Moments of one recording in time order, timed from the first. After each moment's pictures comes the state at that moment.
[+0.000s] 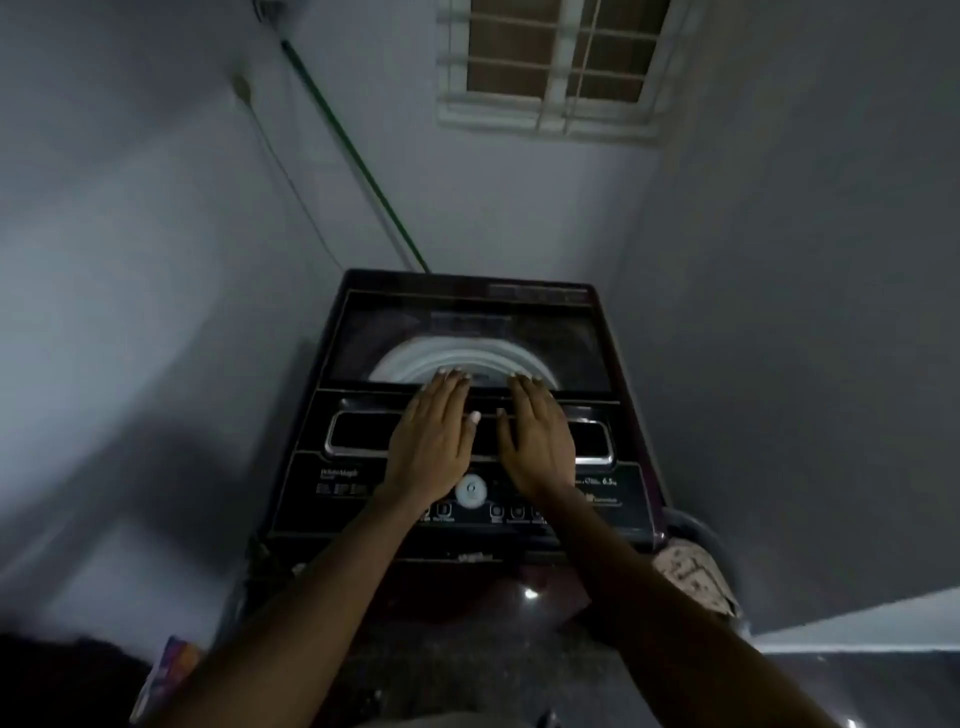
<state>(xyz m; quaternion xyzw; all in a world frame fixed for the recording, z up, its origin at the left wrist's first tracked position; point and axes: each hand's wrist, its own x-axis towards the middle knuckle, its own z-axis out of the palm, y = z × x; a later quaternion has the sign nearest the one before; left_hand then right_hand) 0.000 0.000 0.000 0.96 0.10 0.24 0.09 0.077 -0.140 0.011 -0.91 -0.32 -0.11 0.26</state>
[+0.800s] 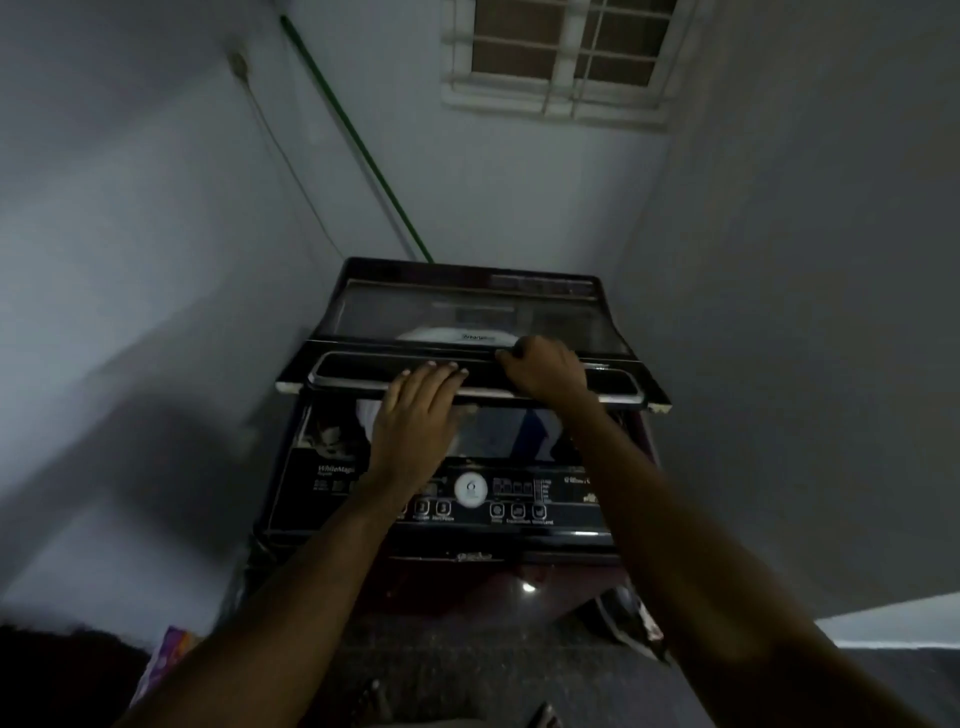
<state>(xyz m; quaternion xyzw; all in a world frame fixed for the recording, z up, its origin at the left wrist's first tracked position) 0.000 0.020 0.001 0.94 0.08 0.34 -0.01 0.146 -0.107 0.078 -0.94 -0.28 0.11 0.18</state>
